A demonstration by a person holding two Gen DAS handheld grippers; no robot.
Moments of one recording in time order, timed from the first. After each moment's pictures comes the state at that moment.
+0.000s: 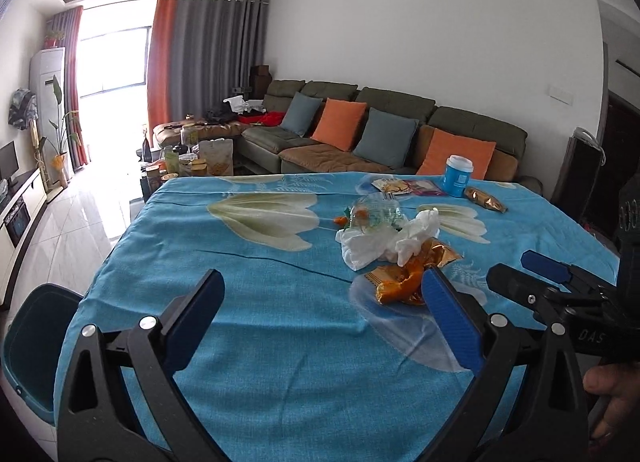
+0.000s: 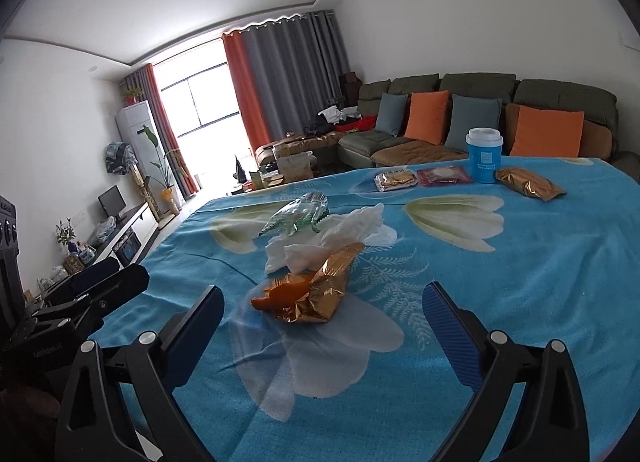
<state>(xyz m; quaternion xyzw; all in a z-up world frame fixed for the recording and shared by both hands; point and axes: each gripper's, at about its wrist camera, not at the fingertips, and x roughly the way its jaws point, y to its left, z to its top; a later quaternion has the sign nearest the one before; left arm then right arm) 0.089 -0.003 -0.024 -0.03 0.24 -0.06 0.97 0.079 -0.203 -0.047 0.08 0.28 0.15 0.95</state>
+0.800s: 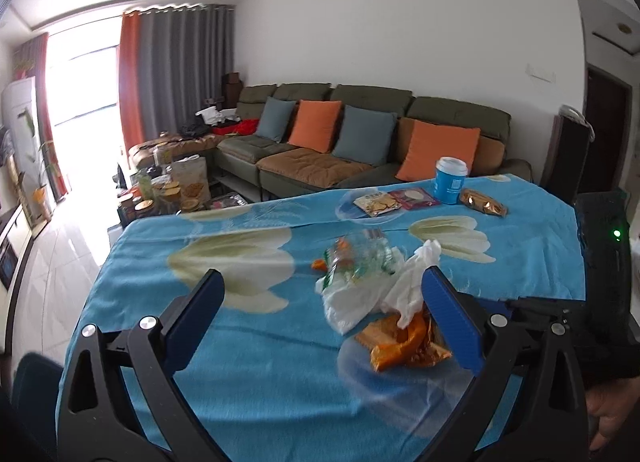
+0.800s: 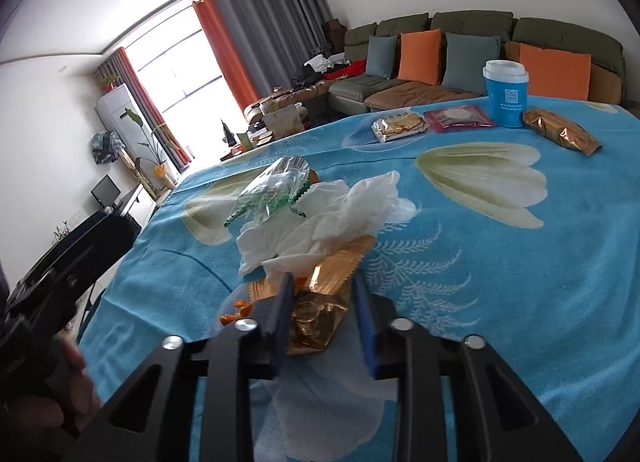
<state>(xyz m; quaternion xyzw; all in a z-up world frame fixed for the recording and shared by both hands) 0.164 -0.027 -0.007 0.02 0.24 -0.11 0.97 0.146 -0.198 -0.072 0.13 0.38 0.16 0.90</state>
